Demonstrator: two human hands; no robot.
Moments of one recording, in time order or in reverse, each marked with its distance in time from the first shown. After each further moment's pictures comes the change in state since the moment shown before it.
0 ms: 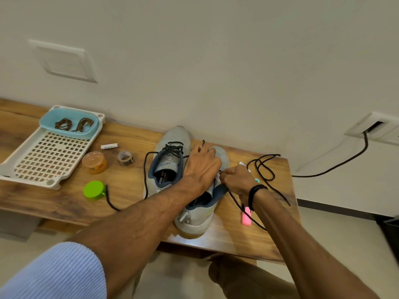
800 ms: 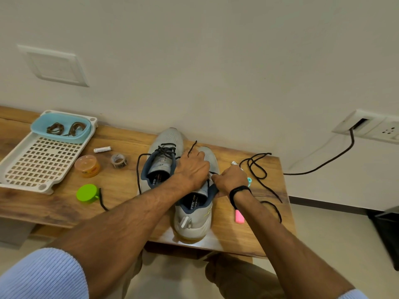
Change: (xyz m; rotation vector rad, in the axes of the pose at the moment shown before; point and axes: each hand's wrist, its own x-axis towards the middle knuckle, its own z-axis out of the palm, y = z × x) left_hand -0.003 -0.008 0.005 -0.062 -0.157 0.068; right_hand -0.005 -0.003 0.009 -0.220 0.231 0.071
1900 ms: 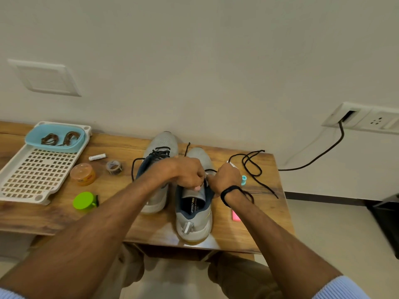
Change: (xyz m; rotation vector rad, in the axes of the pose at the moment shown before) left_hand -0.024 -0.016 -0.069 -0.477 -0.495 0.135; right_hand -0.008 -0.004 -0.004 -0.171 0.093 -0.080
